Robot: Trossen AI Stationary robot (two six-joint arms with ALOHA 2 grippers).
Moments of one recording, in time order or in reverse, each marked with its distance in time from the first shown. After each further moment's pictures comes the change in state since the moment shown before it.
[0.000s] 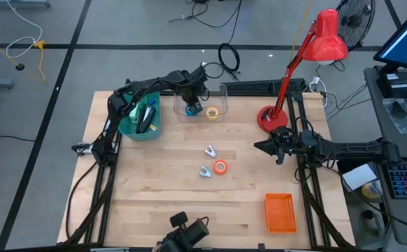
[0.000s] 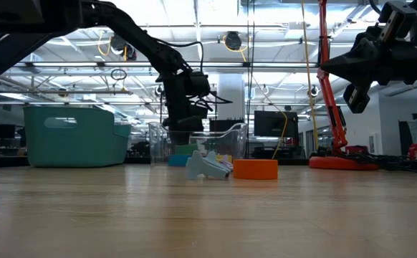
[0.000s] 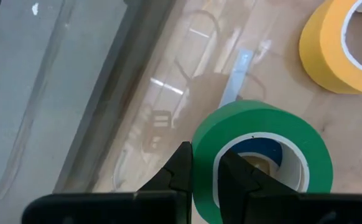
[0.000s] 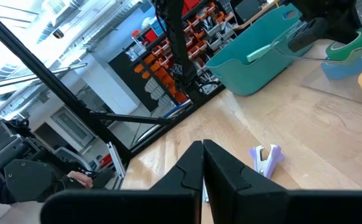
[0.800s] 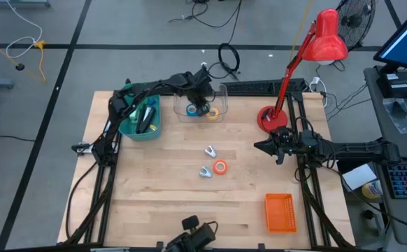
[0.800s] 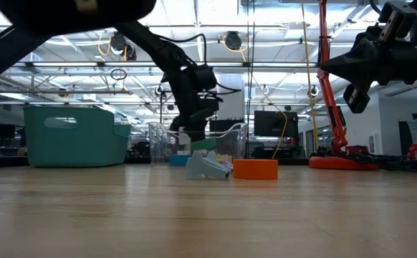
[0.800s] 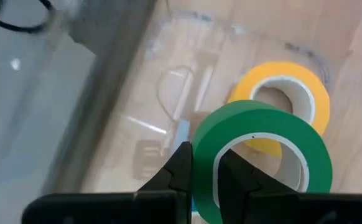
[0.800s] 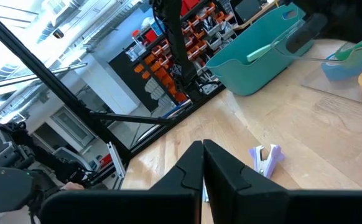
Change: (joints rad) left arm -0.042 -0.010 -0.001 0.140 0.114 0.019; right arm 0.000 0.000 0.000 0.000 0.000 0.000
